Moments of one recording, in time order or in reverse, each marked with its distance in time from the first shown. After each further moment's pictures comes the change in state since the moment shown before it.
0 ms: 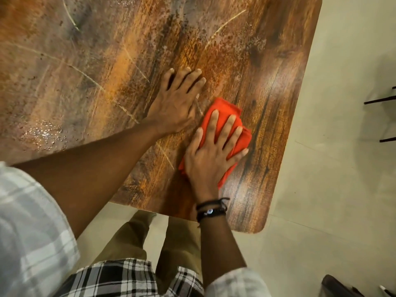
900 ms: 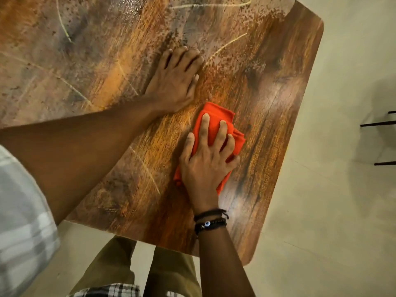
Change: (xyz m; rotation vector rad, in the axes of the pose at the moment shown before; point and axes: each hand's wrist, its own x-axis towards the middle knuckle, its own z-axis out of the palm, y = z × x) left_hand 0.082 -0.034 -0.009 -0.037 0.024 -0.104; right_hand 0.047 -0.007 -0.013 -0.019 -0.035 -0.095
